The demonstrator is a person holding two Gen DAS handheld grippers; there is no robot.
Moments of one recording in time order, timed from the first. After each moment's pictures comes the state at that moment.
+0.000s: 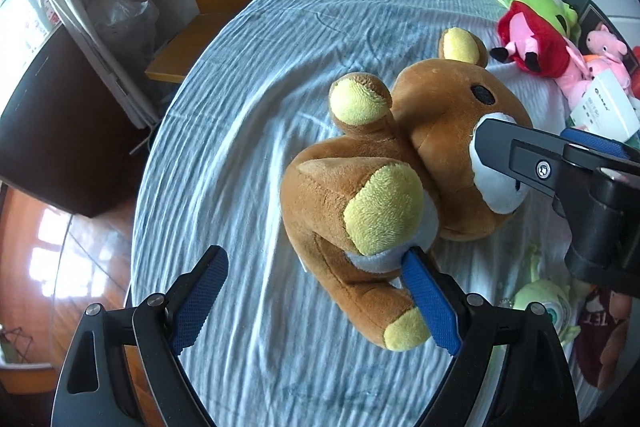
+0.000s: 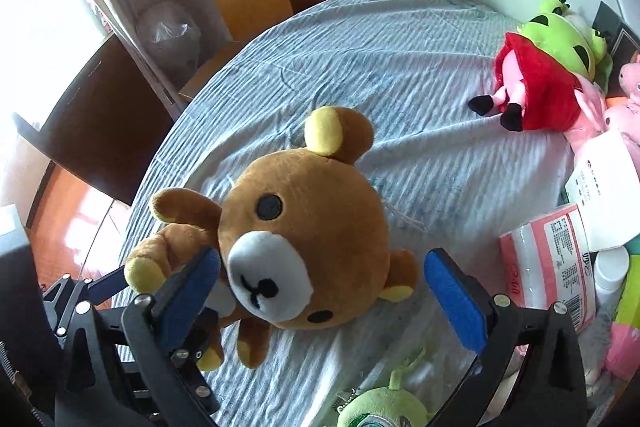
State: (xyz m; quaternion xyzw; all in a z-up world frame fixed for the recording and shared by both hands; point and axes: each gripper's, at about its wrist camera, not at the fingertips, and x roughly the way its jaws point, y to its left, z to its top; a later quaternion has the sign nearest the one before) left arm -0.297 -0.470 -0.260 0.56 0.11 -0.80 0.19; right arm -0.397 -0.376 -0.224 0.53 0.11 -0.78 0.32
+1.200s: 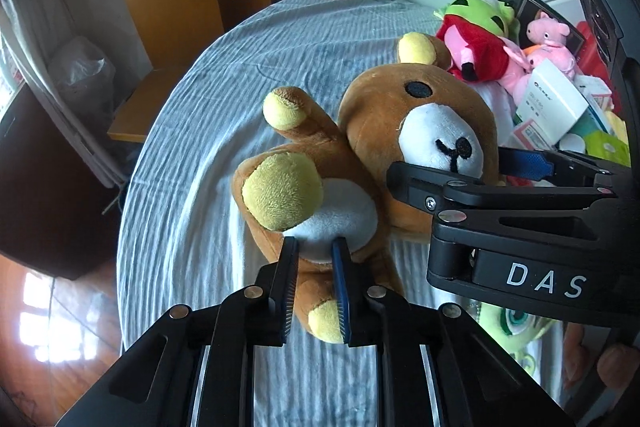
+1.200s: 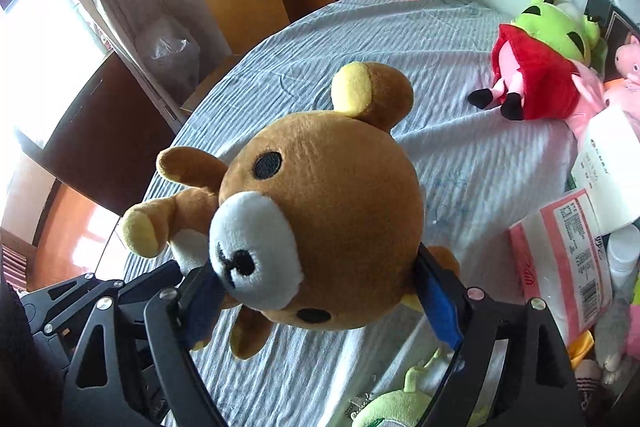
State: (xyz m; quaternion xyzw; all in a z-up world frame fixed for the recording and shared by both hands) left arm -0.303 -0.454 -0.236 0.51 0.07 -0.85 0.09; right arm -0.394 -0.360 -0.228 0.52 0.07 -0.80 0.29
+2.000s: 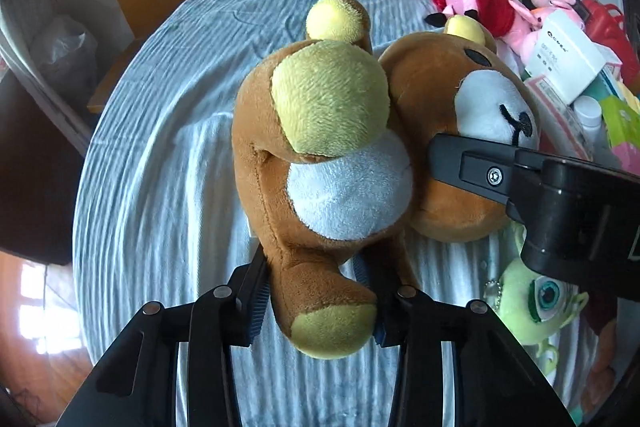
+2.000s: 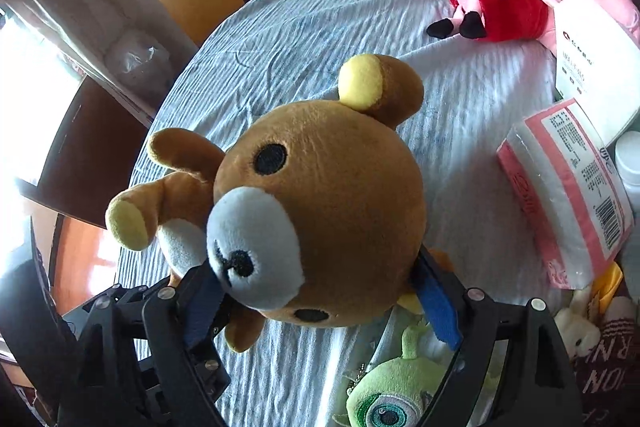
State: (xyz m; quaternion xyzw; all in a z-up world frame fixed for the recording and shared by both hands) left arm -0.307 -0.443 -0.287 0.54 0.08 -0.83 0.09; right arm -0.395 -0.332 -0.255 0.56 0.01 -0.78 0.26
